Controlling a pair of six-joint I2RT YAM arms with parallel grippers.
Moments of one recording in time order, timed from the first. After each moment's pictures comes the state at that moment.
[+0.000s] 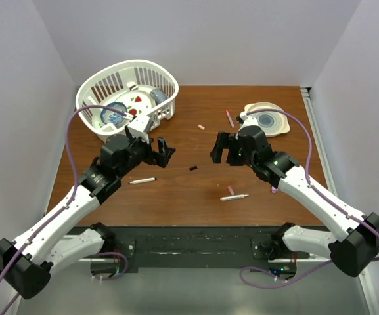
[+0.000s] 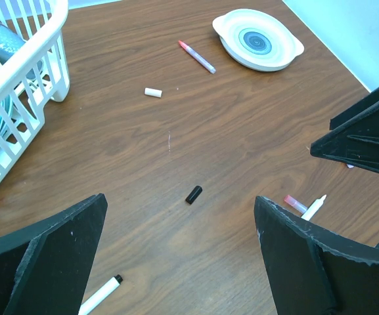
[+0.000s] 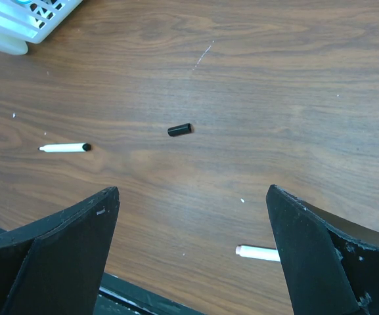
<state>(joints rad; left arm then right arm) -0.59 0.93 0.82 -0.14 0.02 -0.22 0.63 1.14 0.99 -0.47 0.14 0.57</state>
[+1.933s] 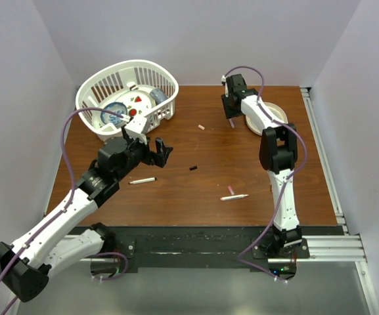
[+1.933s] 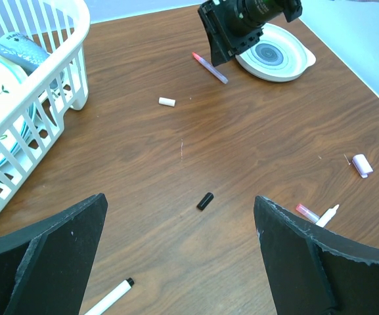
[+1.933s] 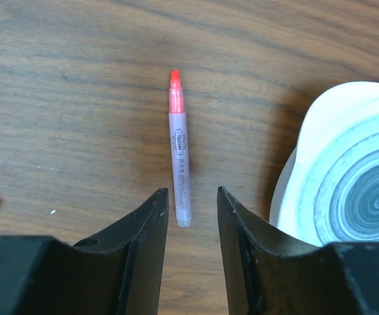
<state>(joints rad) -0.60 0.89 0.80 -0.13 -0.04 -0.20 0.27 2.39 2.13 -0.69 0.18 -0.01</state>
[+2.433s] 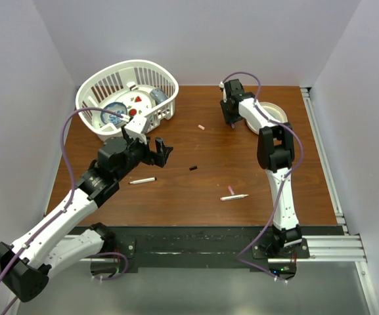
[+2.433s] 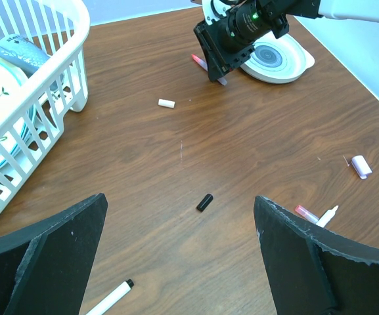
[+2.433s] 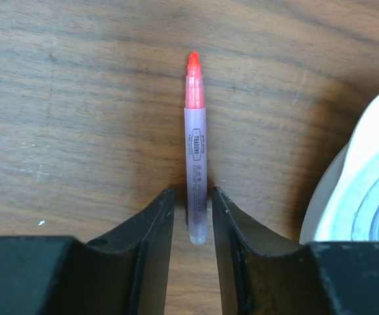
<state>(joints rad) -0.60 0.89 0.80 -0.12 -0.04 -0.20 0.27 2.45 2.13 -0.69 0.16 -0.01</state>
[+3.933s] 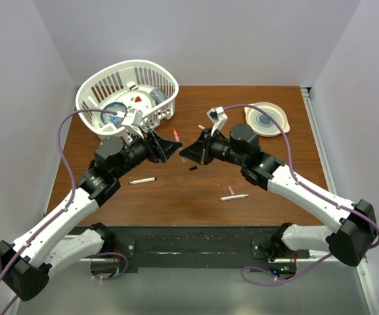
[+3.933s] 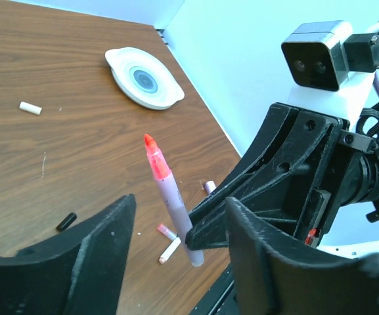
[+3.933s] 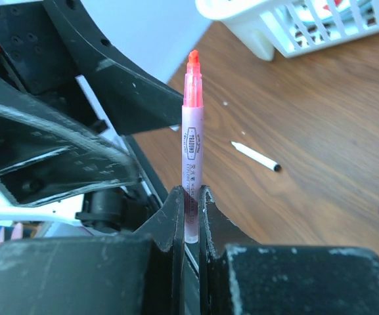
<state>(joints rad) -0.60 0.90 0.80 0.04 0.19 -0.65 0.76 1.22 0.99 0.04 -0.31 0.63</state>
